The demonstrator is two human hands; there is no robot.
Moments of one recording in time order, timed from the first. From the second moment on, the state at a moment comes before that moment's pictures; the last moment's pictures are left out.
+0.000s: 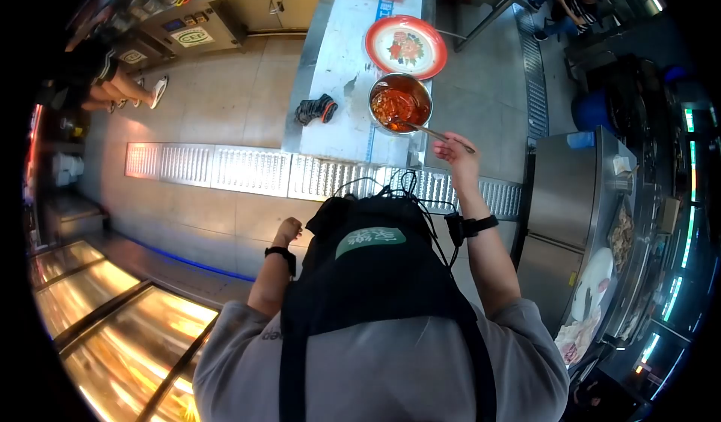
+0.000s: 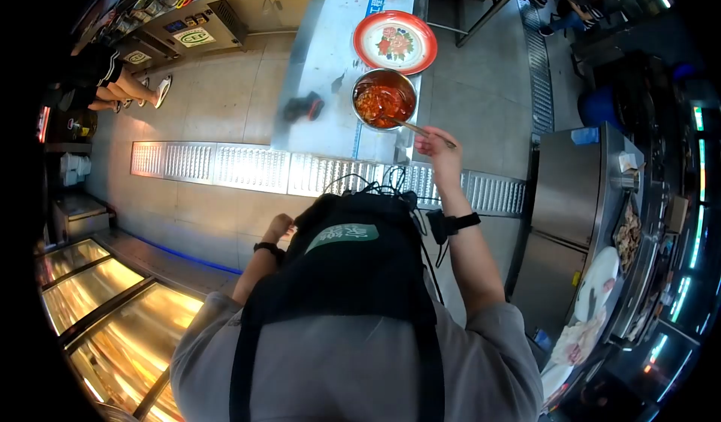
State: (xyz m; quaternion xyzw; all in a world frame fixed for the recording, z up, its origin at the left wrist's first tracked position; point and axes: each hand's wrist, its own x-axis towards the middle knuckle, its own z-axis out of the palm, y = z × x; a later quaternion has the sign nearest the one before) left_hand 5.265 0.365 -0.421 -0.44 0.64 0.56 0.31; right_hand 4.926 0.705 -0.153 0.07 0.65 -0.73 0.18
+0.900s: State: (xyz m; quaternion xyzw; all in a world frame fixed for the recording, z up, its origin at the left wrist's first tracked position) left_hand 5.253 0.373 -0.434 -0.40 0.67 0.54 0.31; right_hand 4.939 0.722 -0.058 -0.13 0.75 -0.65 0.02
